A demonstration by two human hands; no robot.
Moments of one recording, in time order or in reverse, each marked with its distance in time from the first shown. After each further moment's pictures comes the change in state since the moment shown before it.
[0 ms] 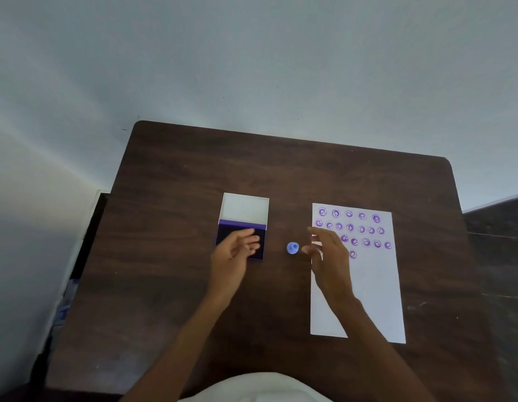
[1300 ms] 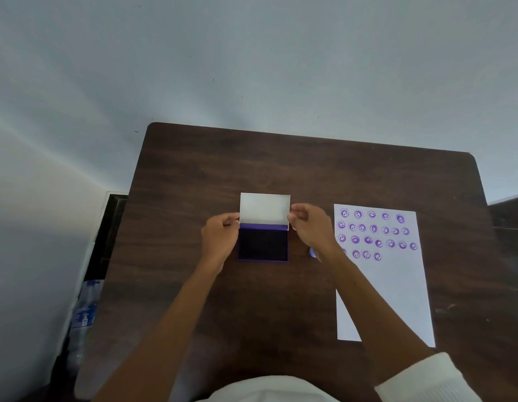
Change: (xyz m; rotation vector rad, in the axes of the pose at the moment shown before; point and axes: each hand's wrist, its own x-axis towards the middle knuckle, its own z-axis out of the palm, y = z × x) left_hand 0.075 0.019 -0.059 0.336 0.111 -0.086; right_hand 0.074 -0.057 0.056 0.200 -0.249 0.324
